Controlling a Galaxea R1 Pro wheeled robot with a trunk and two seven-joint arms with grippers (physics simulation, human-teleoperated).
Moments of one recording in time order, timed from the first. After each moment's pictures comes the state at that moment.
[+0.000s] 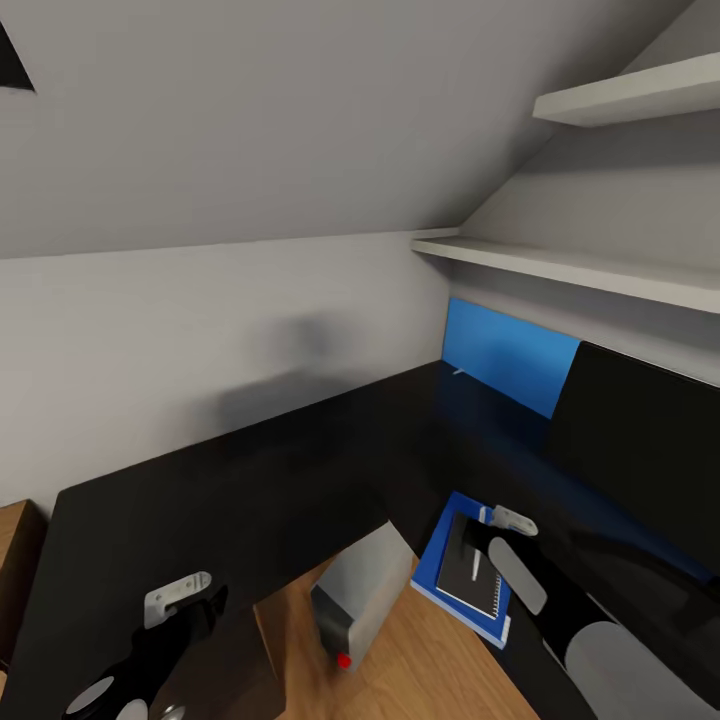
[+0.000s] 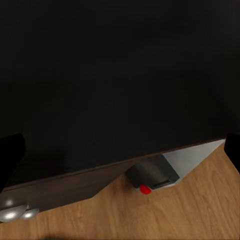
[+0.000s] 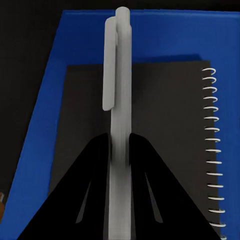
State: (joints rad) left arm 0.04 0.13 -0.06 -1.59 0.54 0.40 0.32; right arm -0.64 -0.13 0.35 -0.74 -0.86 0.32 -0.45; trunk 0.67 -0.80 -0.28
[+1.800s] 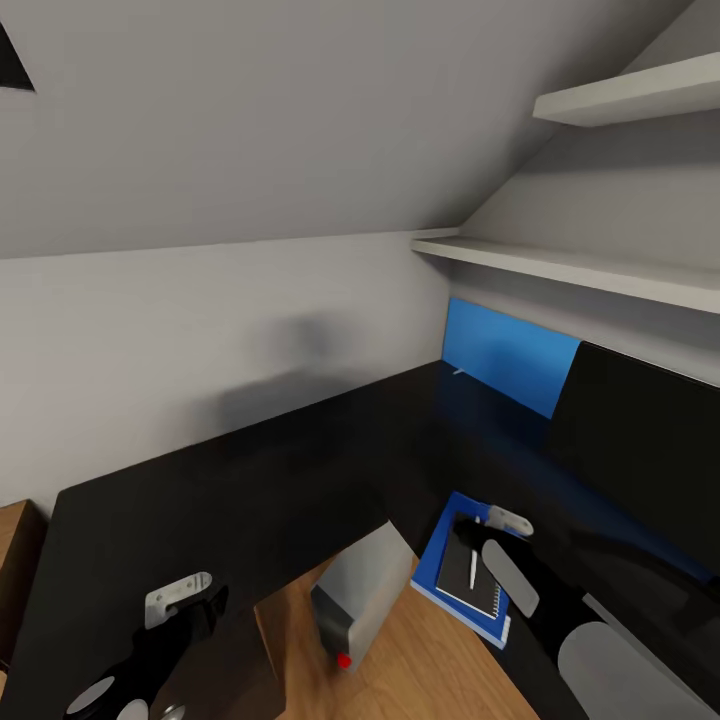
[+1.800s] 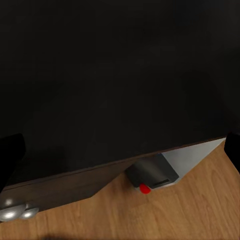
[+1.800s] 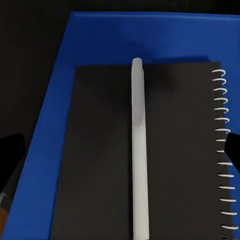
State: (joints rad) left arm 0.04 0.13 -0.06 -1.59 0.54 0.40 0.32; right arm -0.64 -0.11 0.36 -0.72 -0.82 0.28 -0.45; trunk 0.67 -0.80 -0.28
